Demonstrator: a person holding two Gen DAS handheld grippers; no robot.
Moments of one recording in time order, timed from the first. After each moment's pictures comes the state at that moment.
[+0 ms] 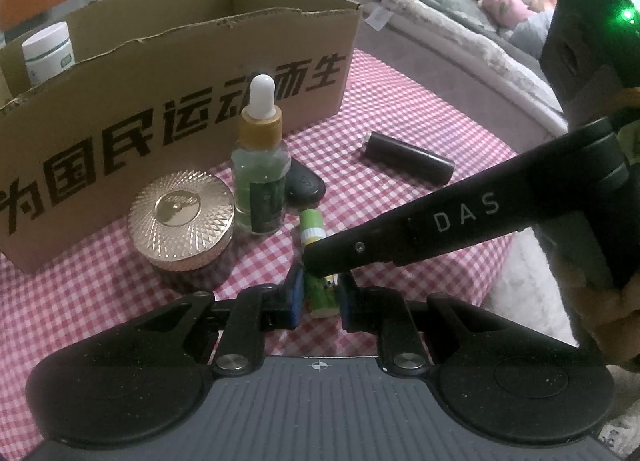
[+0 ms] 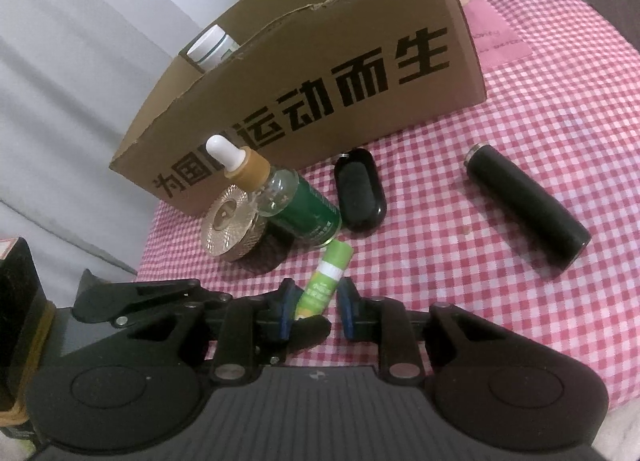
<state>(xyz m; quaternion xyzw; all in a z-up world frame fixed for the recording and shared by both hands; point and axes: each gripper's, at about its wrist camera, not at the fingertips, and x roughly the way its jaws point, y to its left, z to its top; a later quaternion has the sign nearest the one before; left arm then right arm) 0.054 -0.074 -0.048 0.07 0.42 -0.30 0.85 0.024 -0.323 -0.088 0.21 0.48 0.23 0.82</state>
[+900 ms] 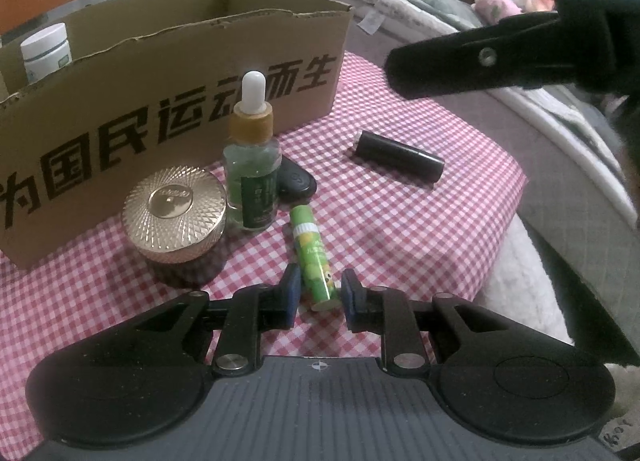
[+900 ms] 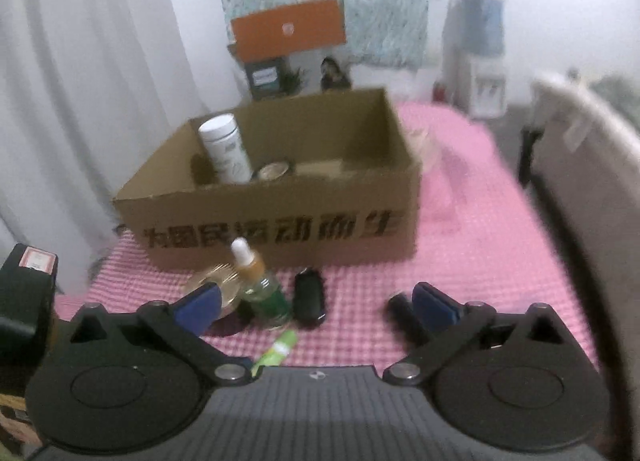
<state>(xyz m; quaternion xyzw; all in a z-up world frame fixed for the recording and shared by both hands) 0.048 -0.070 -0.053 0.07 0.42 -0.31 0.85 -0.028 -0.330 -0.003 0.04 0.33 0.14 0.93</state>
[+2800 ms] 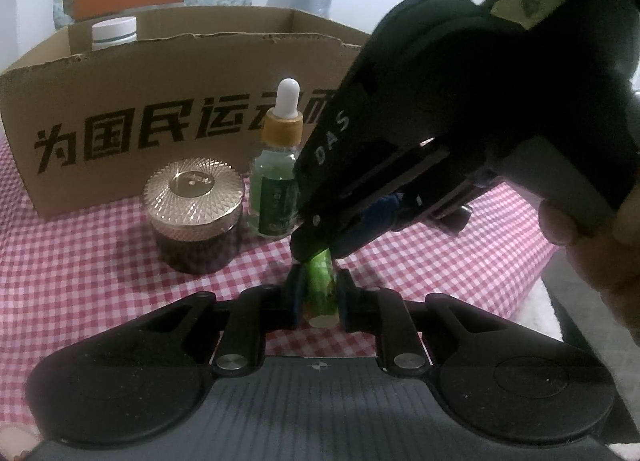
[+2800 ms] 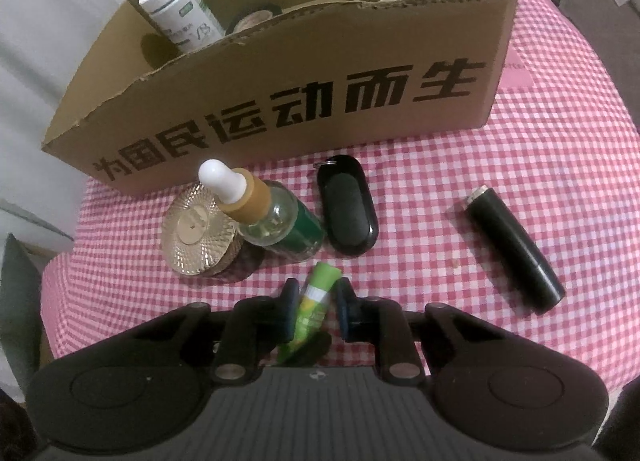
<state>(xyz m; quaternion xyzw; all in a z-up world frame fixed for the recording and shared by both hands) 0.018 -0.070 -0.067 -0.01 0.36 -0.21 0.91 0.063 -0.270 -0.070 0.10 0.58 0.14 0.80</state>
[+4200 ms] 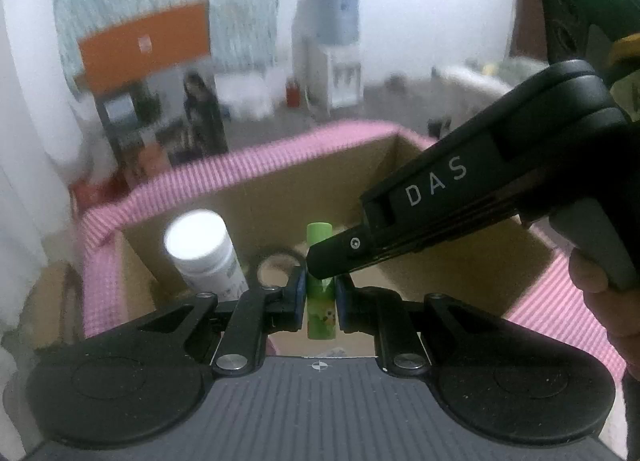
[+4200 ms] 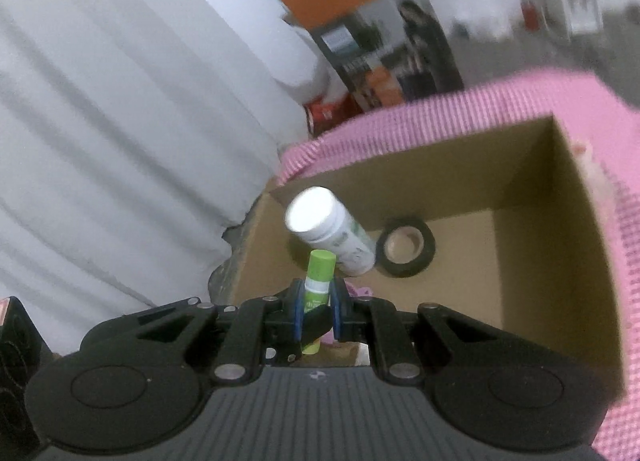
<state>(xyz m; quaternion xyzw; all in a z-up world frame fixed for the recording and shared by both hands) 0.181 -0.038 0.043 0.09 0.37 -0.17 0.91 0.188 -0.267 0.043 0.19 0.46 0.29 0.82</state>
